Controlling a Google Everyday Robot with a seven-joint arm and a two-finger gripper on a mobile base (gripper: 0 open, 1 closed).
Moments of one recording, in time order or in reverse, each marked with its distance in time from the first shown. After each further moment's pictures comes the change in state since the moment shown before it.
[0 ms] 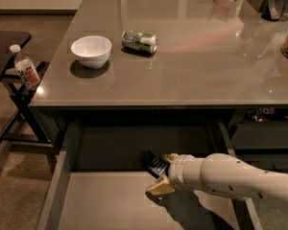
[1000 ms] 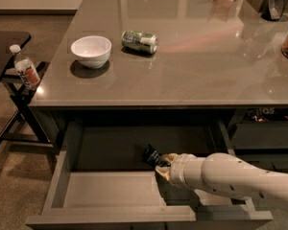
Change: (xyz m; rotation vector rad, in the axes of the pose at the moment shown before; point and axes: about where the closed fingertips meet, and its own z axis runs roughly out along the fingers) arm 0.000 0.000 0.000 0.000 0.000 0.000
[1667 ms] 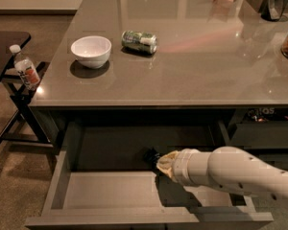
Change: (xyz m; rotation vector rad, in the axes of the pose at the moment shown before) arm -0.025 -0.005 -0.030 0.005 -0.021 -0.036
